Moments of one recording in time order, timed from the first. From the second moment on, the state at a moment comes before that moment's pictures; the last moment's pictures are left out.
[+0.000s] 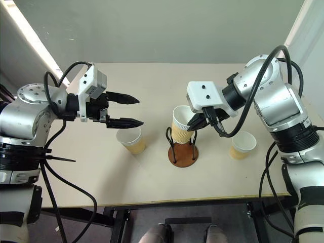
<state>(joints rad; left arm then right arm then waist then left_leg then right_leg) -0.89 0.89 -0.06 0.11 -0.39 0.60 -1.30 -1.19 -0.75 0.41 -0.04 0.15 0.48 1.59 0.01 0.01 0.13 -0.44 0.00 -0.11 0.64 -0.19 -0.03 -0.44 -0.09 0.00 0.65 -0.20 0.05</state>
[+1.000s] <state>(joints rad) -0.72 1.11 -0.13 -0.23 -0.20 0.48 -1.30 -1.26 -0.76 0.17 0.06 0.38 0.79 1.44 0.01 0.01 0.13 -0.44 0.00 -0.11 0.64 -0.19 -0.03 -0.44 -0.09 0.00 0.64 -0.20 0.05</state>
